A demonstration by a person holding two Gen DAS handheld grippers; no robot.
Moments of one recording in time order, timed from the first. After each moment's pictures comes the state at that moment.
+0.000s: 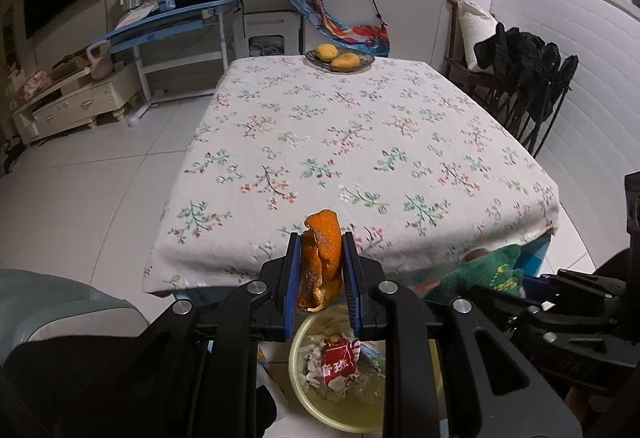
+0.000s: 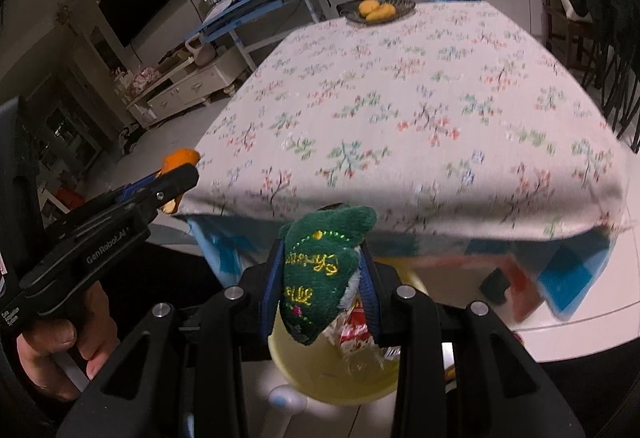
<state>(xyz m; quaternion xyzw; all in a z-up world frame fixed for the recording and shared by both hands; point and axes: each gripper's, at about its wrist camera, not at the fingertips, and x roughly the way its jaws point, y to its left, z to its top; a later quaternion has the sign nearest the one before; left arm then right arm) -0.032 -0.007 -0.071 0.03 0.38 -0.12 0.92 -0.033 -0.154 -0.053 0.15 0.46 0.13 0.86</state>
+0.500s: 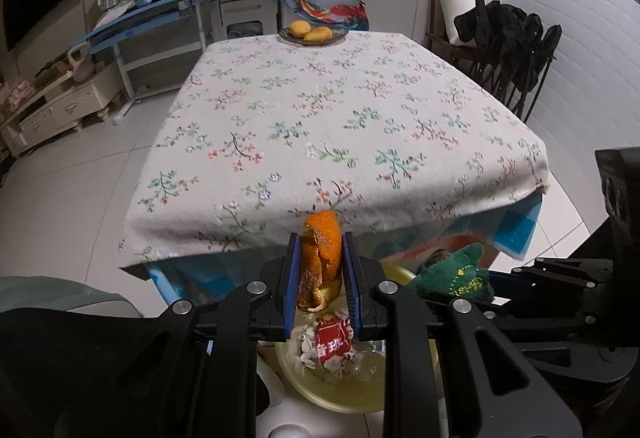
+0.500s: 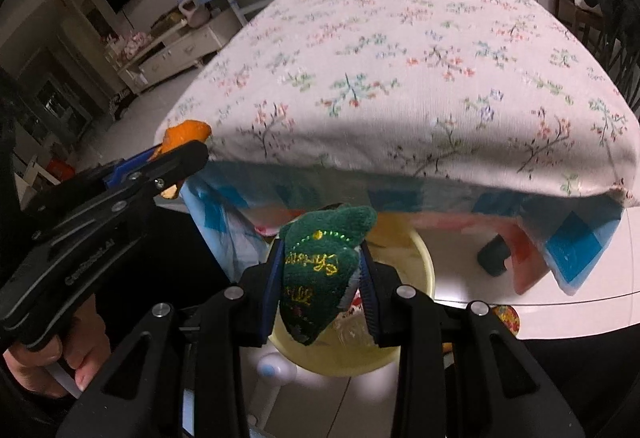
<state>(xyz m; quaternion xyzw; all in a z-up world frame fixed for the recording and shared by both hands) -0.052 -0.021 -0.093 0.06 0.41 -0.14 0.90 -0.041 -0.138 -0.079 0.11 0.52 0.13 0.84</state>
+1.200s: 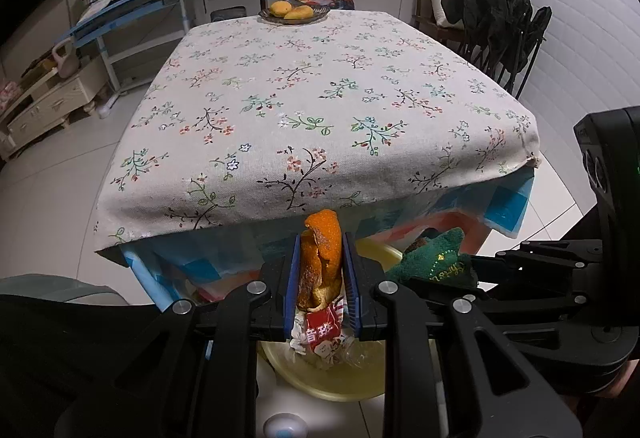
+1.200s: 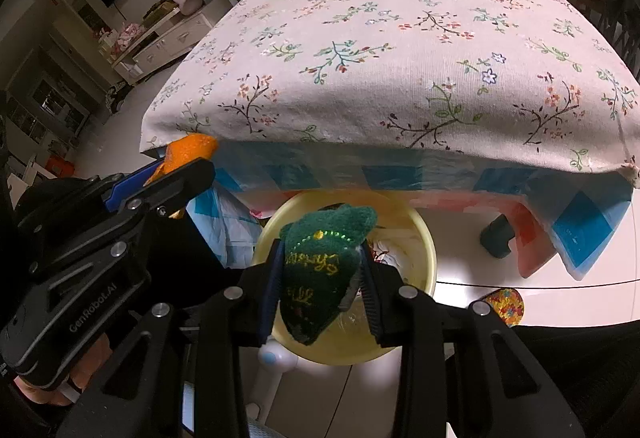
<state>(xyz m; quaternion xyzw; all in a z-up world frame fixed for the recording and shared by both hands) -0.057 -0.035 -0.110 0.07 0.43 -0.16 0.89 -0.042 -0.139 -0.087 0.12 0.55 0.12 0.82</state>
